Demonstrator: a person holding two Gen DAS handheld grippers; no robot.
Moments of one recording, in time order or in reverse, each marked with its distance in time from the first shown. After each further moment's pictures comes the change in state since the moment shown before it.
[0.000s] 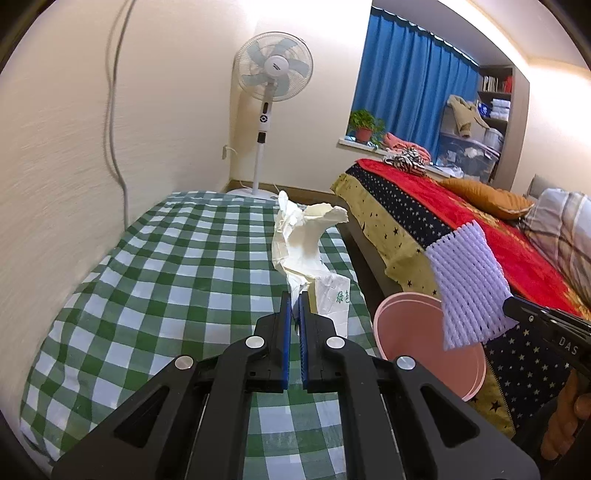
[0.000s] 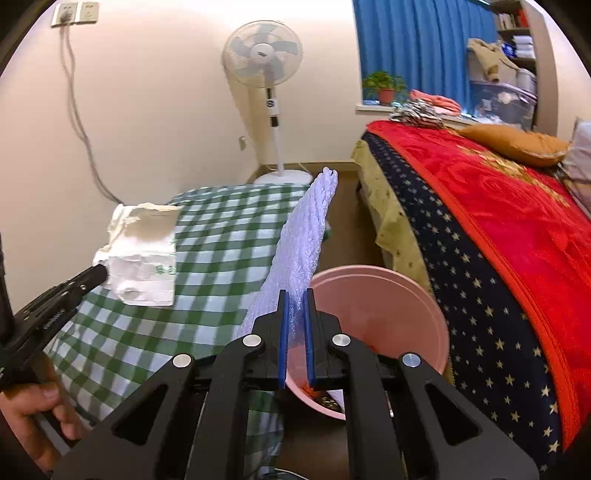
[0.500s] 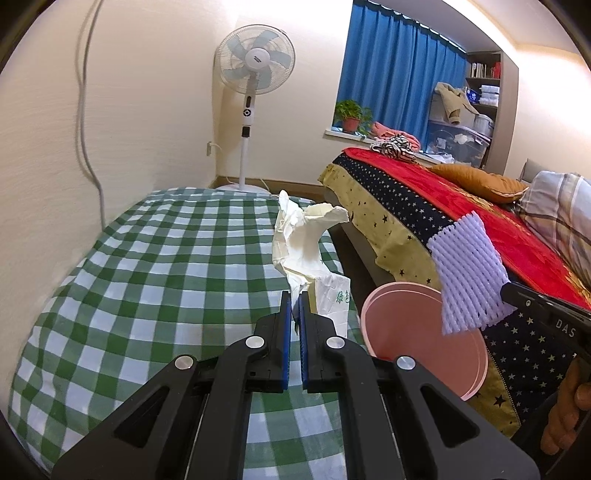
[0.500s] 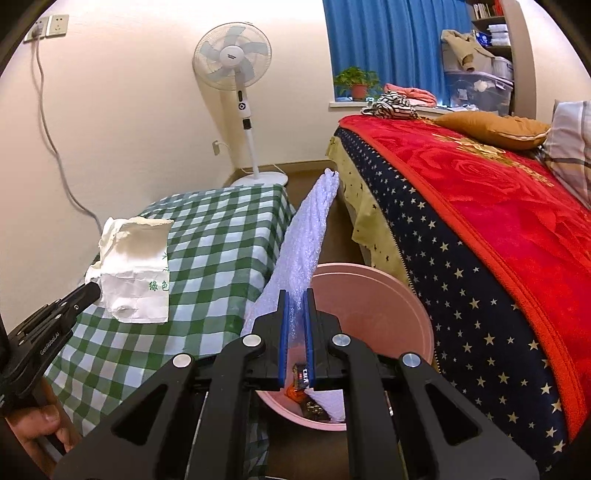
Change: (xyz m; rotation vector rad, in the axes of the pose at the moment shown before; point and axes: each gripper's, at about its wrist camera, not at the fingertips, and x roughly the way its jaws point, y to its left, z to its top) left arm 0.025 -0.025 -0.006 0.044 0.020 -0.030; right arm 0.018 -0.023 -0.001 0.056 -0.008 -0.072
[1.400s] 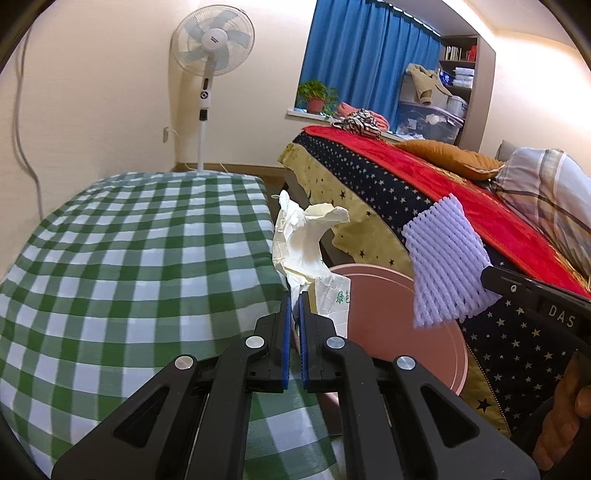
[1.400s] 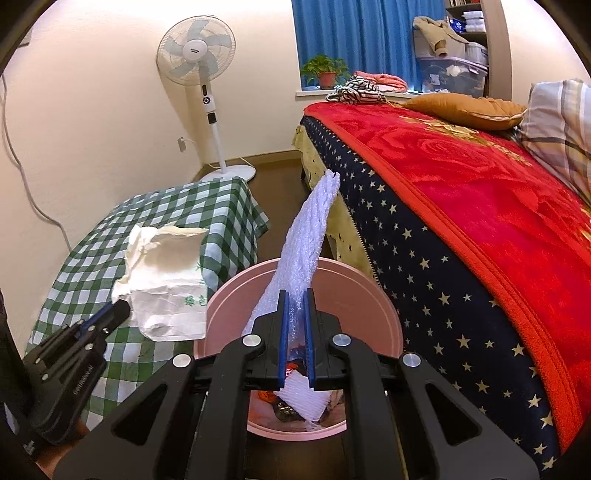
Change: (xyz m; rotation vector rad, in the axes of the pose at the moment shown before) left arm 0.057 -0.065 -0.015 0.039 0.064 -0.118; right arm 0.022 -0.034 0.001 0.061 0.037 -0.099
